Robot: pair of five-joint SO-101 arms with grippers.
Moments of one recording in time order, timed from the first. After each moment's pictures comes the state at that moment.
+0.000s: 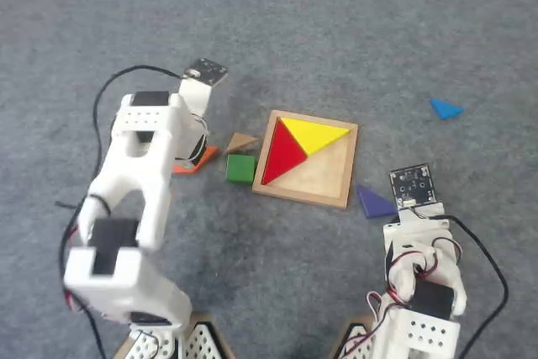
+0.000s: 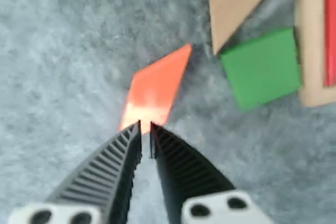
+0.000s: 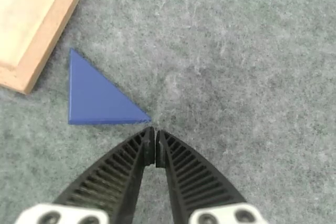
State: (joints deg) left arm -6.3 7.6 19.4 71.1 -20.2; right arm 11.0 -102.7 95.5 62.6 25.8
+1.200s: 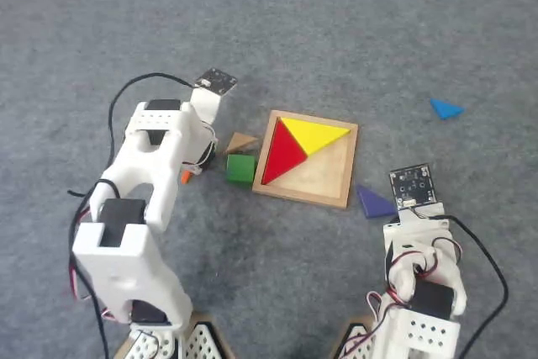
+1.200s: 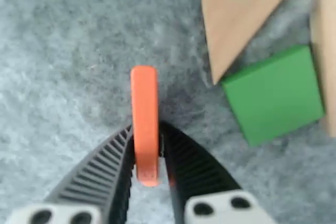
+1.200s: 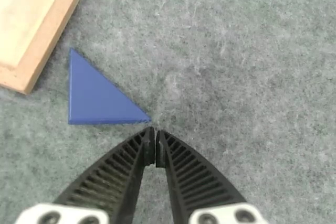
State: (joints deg) left arm -5.5 18.6 18.5 62.5 -22.5; right arm 11.0 -102.7 95.5 62.6 25.8
